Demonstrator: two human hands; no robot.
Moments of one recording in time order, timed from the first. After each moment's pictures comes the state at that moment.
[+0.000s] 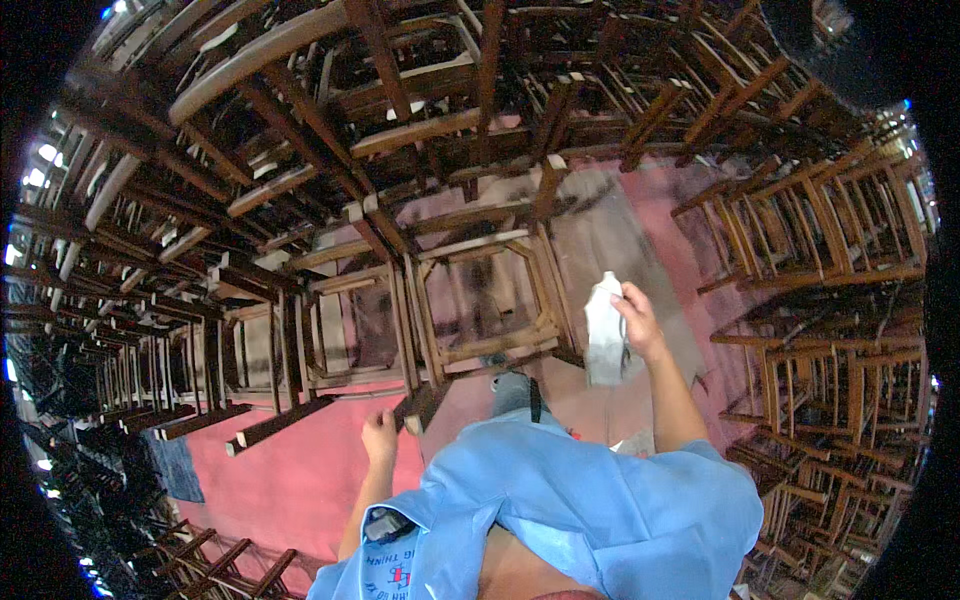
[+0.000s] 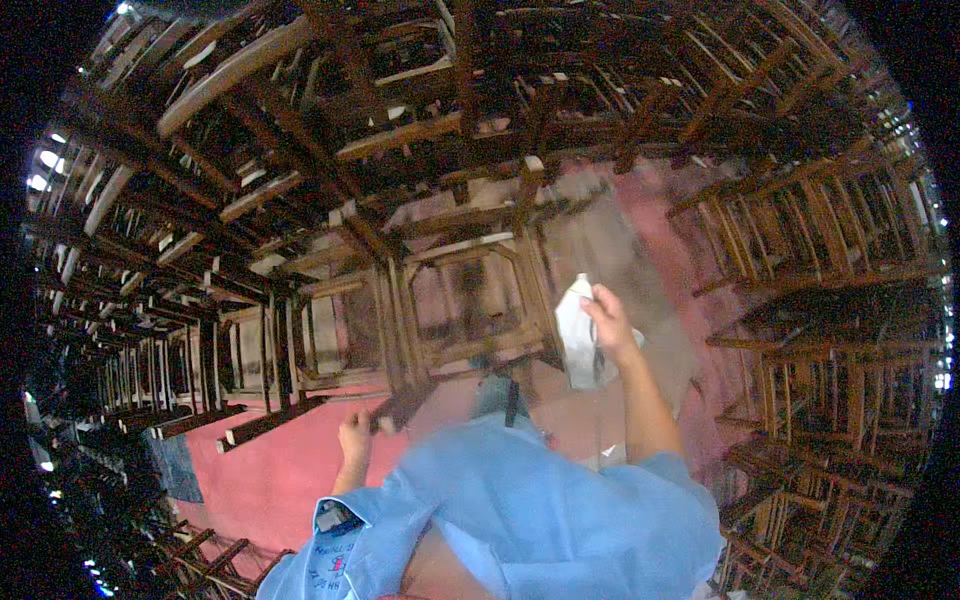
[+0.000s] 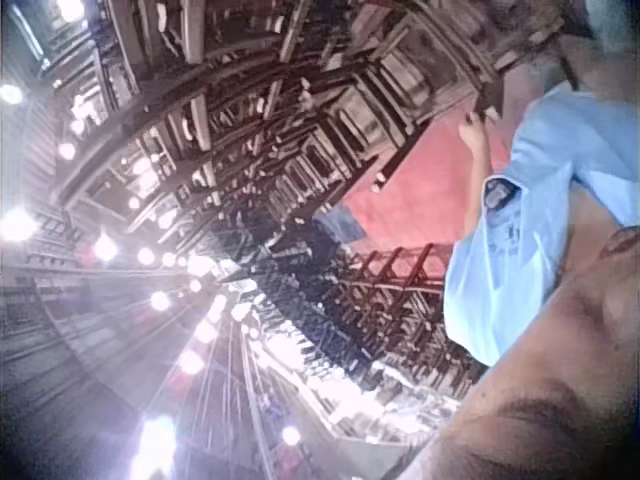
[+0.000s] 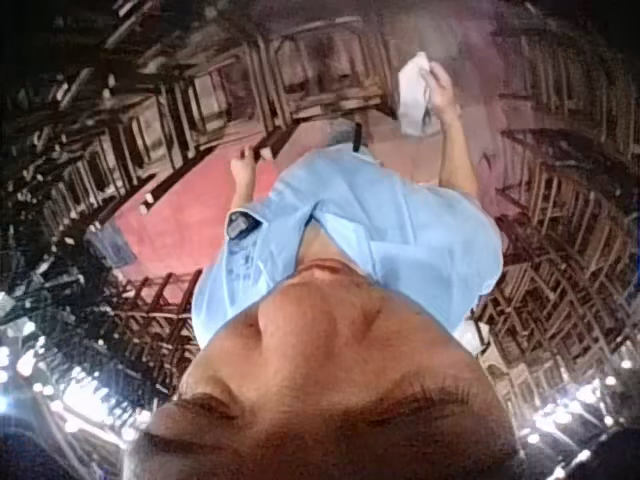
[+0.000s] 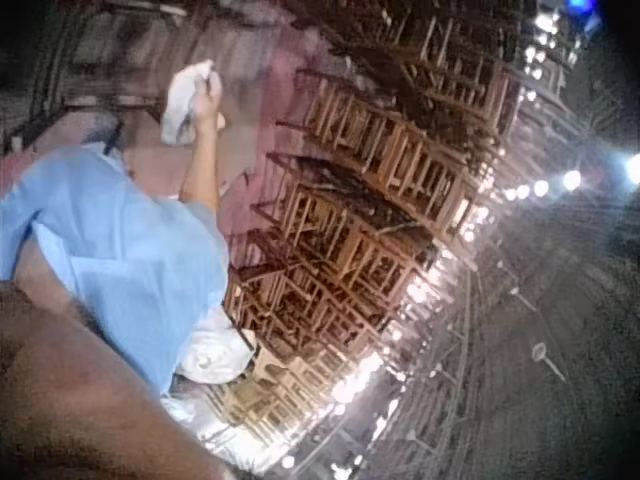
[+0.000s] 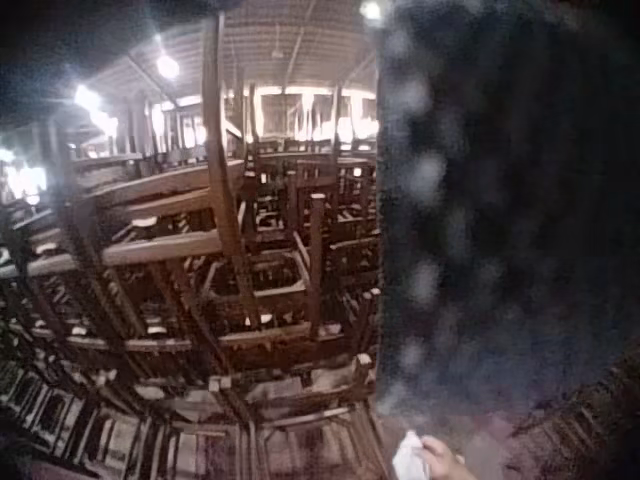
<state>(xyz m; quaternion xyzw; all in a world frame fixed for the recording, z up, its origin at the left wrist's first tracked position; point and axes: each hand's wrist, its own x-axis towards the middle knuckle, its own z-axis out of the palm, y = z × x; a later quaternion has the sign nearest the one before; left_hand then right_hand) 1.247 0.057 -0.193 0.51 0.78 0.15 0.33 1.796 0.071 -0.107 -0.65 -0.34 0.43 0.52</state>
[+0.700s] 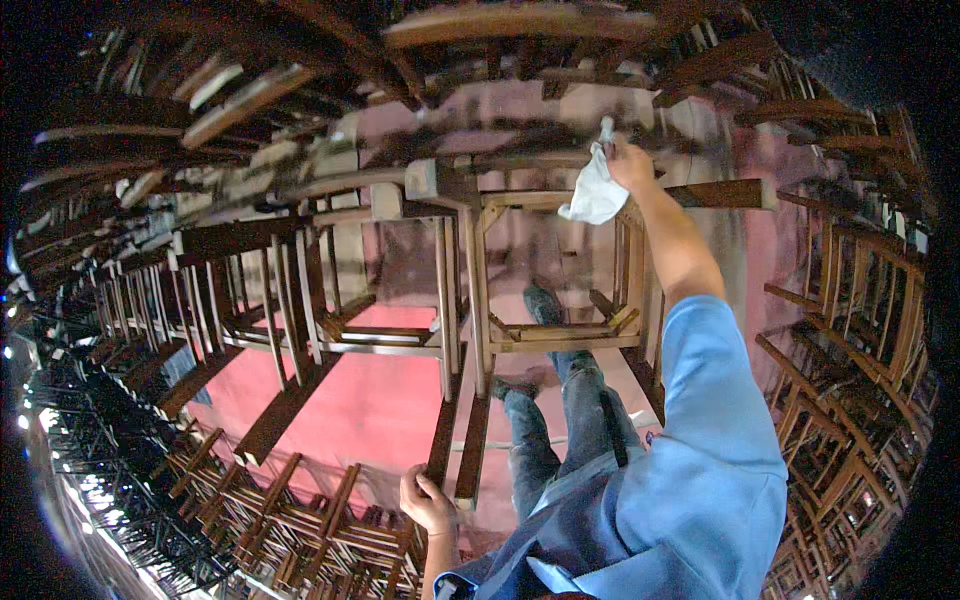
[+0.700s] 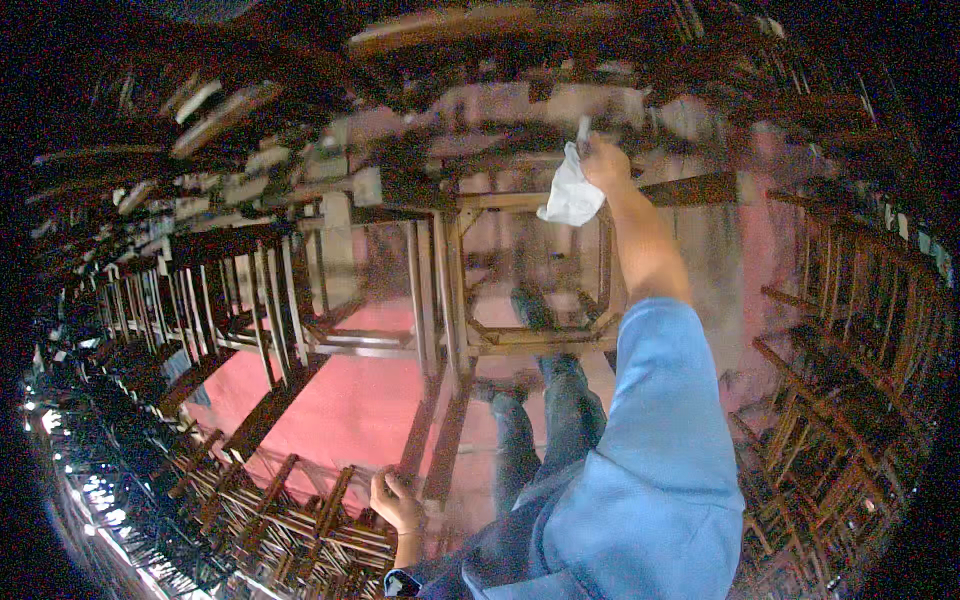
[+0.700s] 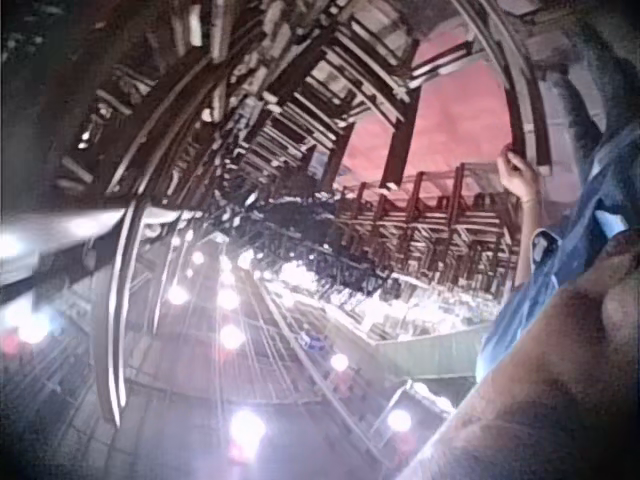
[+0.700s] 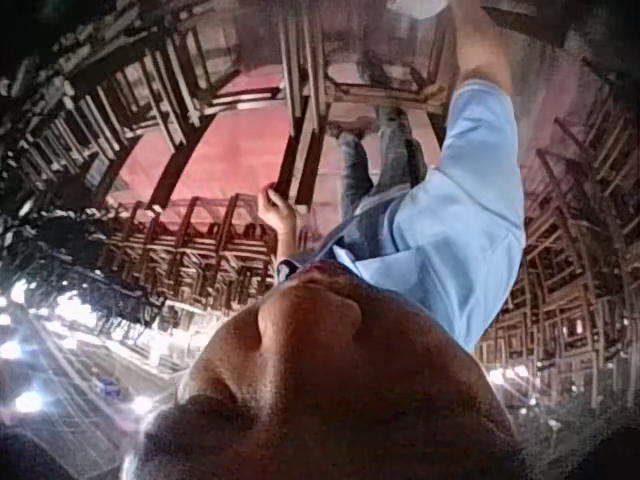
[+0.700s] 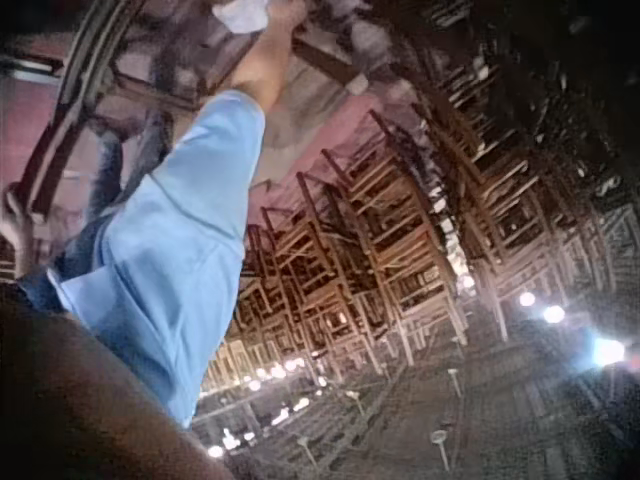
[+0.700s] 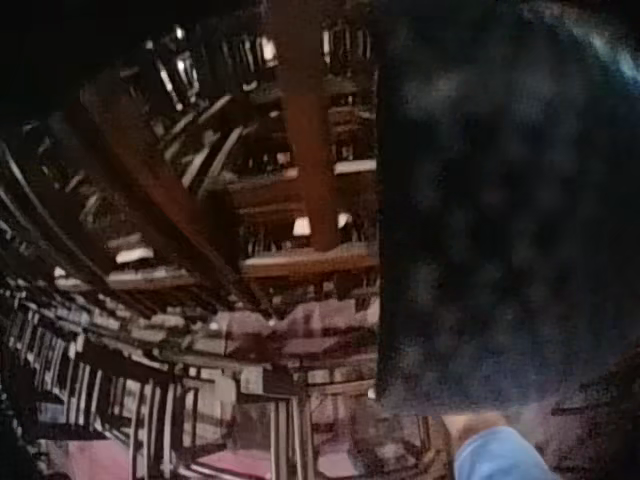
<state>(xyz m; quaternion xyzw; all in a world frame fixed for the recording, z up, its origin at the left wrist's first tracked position) 1.310 0.087 -0.156 0.46 0.86 0.13 0.20 1.795 0.517 -0.471 -0.77 -0.61 0.17 0.05</state>
